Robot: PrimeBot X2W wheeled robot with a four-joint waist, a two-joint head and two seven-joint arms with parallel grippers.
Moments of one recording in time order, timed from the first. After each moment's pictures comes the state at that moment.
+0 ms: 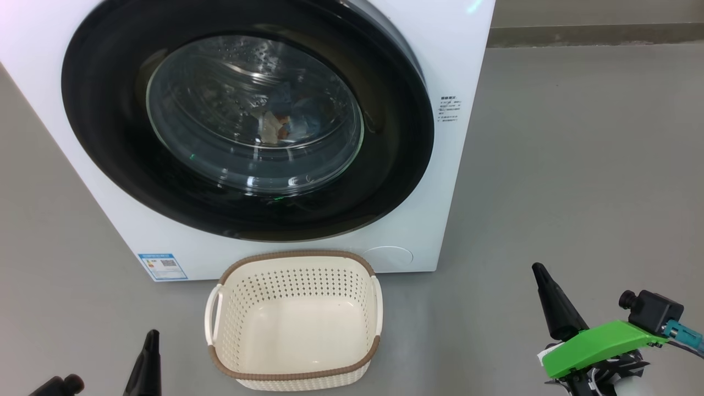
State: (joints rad) left arm 0.03 0.11 -0.04 0.21 -0.87 -0.13 -0.13; right arm -0.14 -0.16 0.11 0.32 0.83 0.13 -0.14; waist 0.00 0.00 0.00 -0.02
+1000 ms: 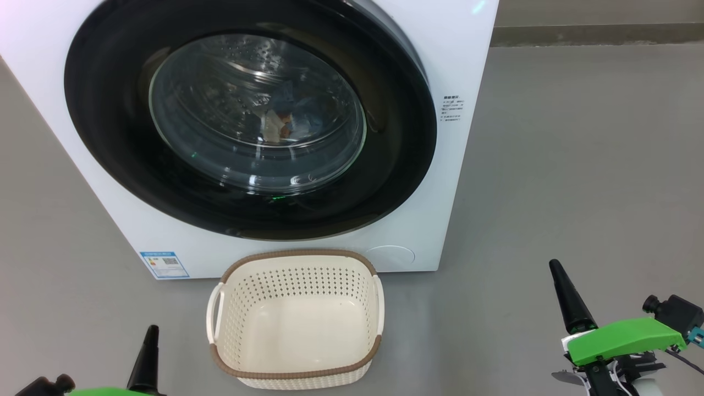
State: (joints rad) left arm -0.01 0.08 0.00 0.23 -1.14 -0.13 -0.05; right arm -0.14 -0.12 0.03 0.31 1.13 0.13 -0.05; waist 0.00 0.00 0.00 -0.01
